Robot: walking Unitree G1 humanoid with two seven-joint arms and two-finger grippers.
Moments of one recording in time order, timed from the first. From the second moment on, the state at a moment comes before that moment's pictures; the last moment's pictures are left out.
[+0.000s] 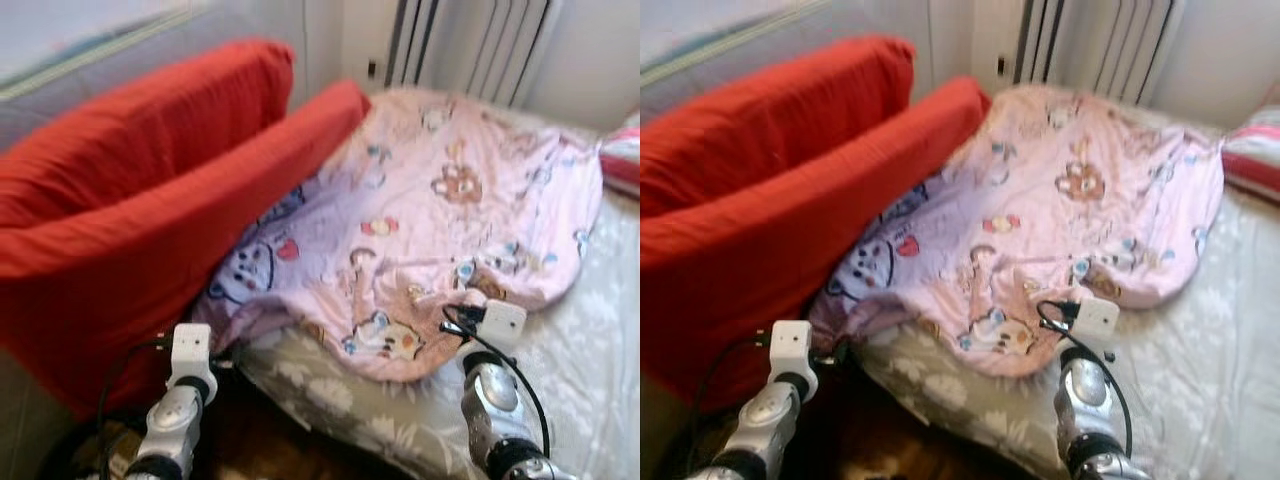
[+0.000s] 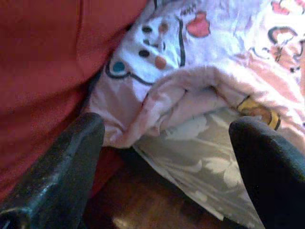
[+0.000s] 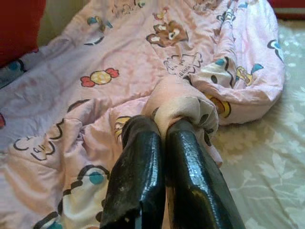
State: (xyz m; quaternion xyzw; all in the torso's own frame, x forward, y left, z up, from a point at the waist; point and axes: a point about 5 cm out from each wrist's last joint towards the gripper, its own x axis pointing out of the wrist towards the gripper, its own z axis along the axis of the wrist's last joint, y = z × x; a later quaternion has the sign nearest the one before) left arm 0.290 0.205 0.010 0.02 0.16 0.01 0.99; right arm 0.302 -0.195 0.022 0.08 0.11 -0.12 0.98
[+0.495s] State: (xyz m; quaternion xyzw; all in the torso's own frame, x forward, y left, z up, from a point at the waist) left arm 0.273 0.210 -0.004 0.02 0.18 0.01 0.98; right arm 0.273 -0.186 -0.005 0.07 0.14 -0.12 0.98
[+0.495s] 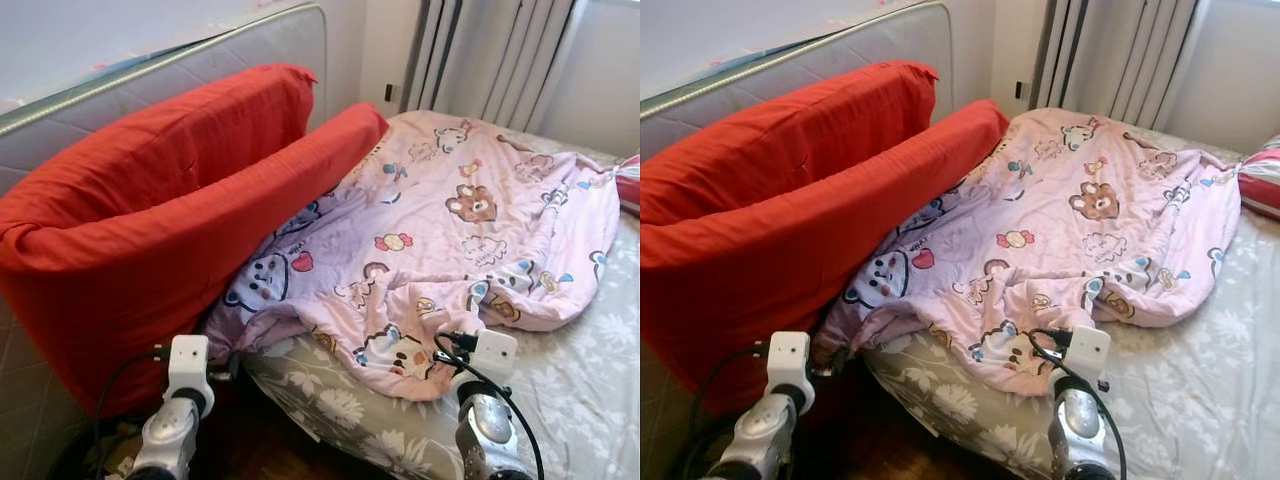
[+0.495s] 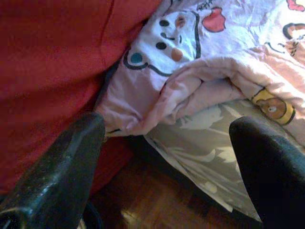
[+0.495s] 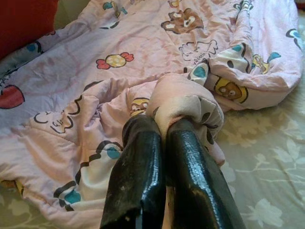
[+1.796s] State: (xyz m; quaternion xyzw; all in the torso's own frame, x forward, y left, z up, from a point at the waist) left arm 0.258 0.212 -0.010 0.02 0.17 0.01 0.99; right arm 0.249 -0.219 -0.012 0.07 0.14 -0.26 0.95
